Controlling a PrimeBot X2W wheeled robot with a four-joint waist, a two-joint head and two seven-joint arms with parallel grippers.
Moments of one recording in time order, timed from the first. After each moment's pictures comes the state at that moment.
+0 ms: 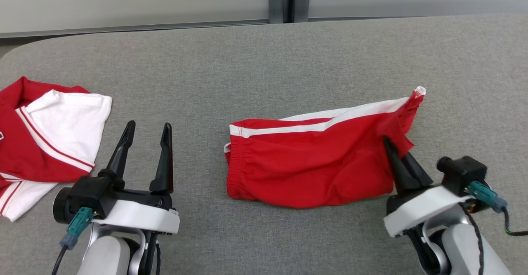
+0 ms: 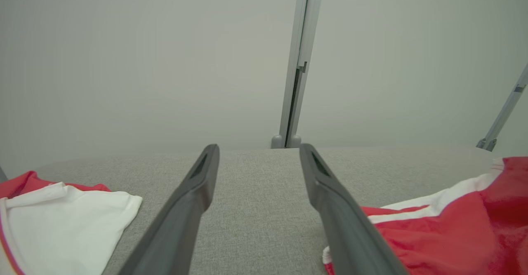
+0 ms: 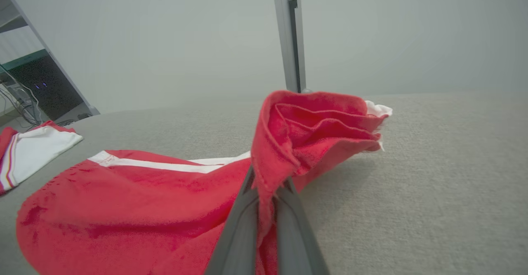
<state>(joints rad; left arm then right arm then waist) -0.17 0.10 -0.13 0.11 -0.26 -0.03 -0.24 -0.22 -0.17 0.25 0.27 0.36 0.13 -0.09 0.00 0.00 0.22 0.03</state>
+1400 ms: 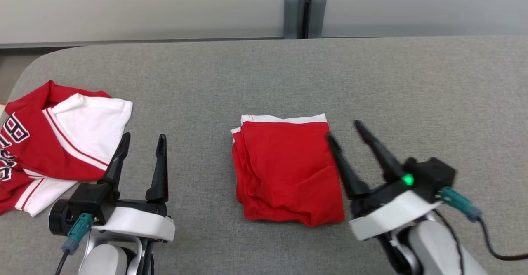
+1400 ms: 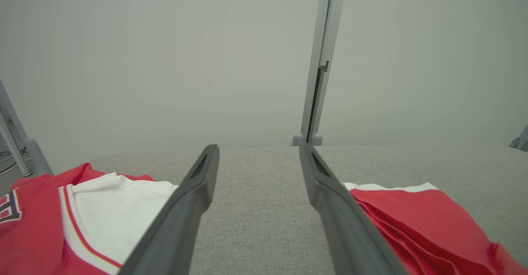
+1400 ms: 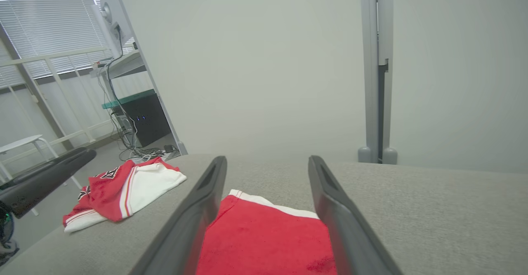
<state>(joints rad) -0.15 0.13 -0.15 0.14 -0.27 0.02 -0.23 -0.32 -0.15 0.51 0.22 0.42 0.13 -0.21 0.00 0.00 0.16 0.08</state>
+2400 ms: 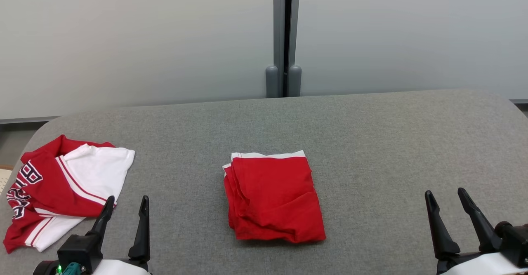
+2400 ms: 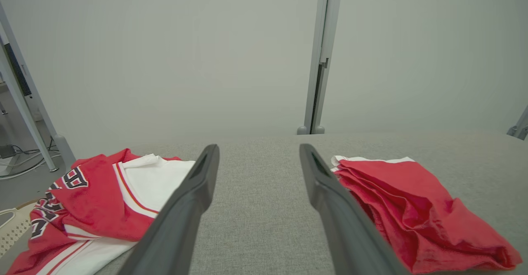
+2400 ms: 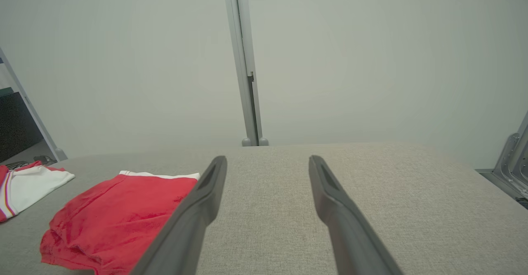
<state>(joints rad) 0.08 0.21 -0.13 0.08 -0.30 0.06 -0.17 0.13 -0.15 0.04 -0.05 0.26 0.13 -0.02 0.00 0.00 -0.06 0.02</state>
